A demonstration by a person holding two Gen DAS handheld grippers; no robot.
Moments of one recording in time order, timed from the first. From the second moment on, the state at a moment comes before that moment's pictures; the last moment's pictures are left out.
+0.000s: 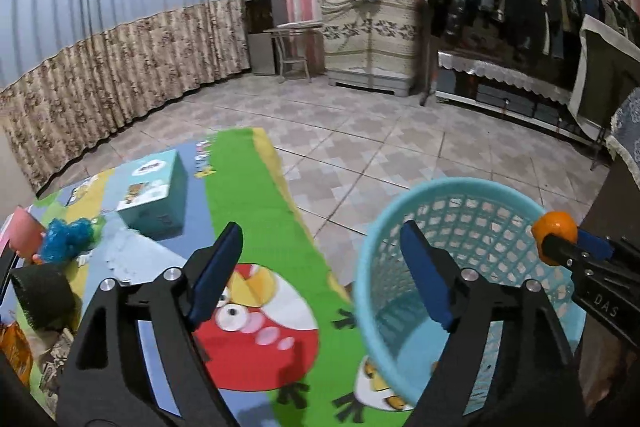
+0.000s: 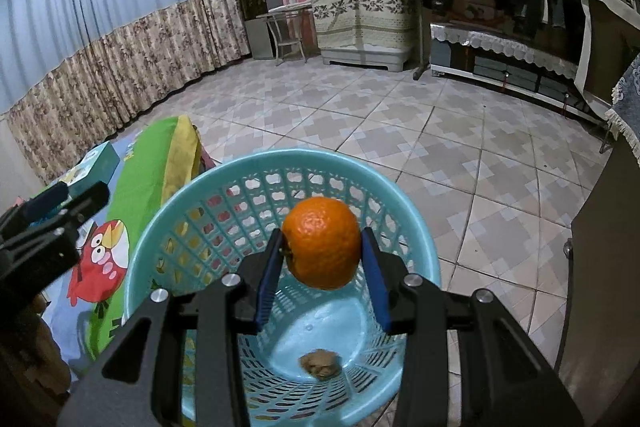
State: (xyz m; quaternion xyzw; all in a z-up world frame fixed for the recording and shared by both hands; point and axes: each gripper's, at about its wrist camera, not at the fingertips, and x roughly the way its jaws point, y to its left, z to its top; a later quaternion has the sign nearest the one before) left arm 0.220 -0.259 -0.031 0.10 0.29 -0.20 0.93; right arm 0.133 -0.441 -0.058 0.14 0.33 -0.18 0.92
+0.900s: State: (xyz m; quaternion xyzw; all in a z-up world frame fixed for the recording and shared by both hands) left arm 0.183 -0.078 0.000 0.04 0.25 -0.09 0.96; right arm 0.146 -0.332 -0.023 0.08 0.27 -0.14 0.95
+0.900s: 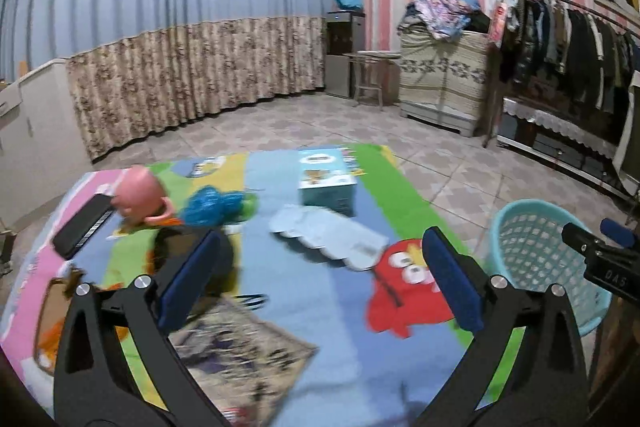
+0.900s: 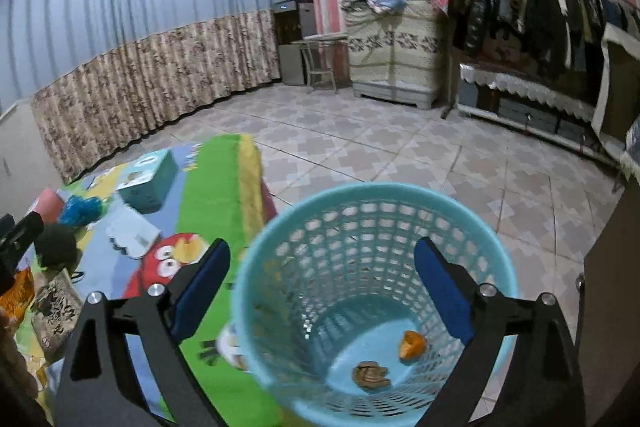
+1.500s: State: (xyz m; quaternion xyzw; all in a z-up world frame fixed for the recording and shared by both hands) left arm 0.162 0.088 -0.033 0.02 0.29 0.02 0.96; right arm 0.169 -0.217 -0.047 0.05 0.33 -0.03 0.94
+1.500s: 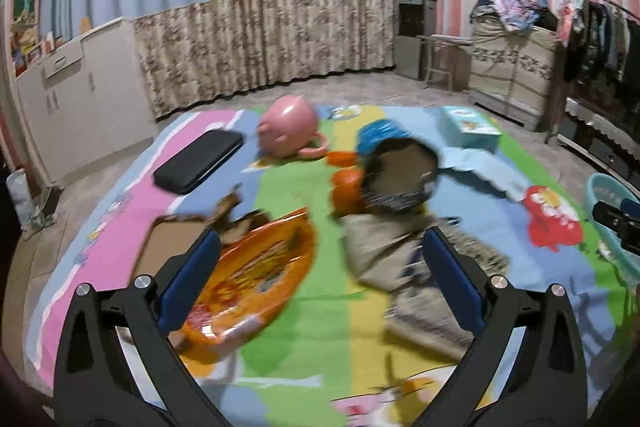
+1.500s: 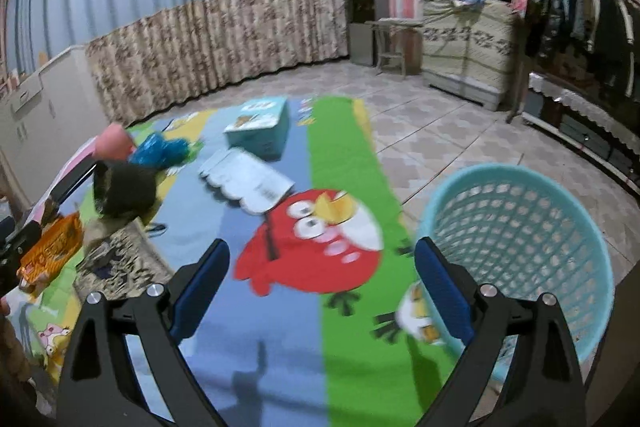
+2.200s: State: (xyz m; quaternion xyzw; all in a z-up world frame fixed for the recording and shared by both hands) left arm 0.193 0.164 -0.072 0.00 0.38 0.03 0.92; right arm 0.181 -0.184 -0.061 0.00 0.36 -0.01 0.93
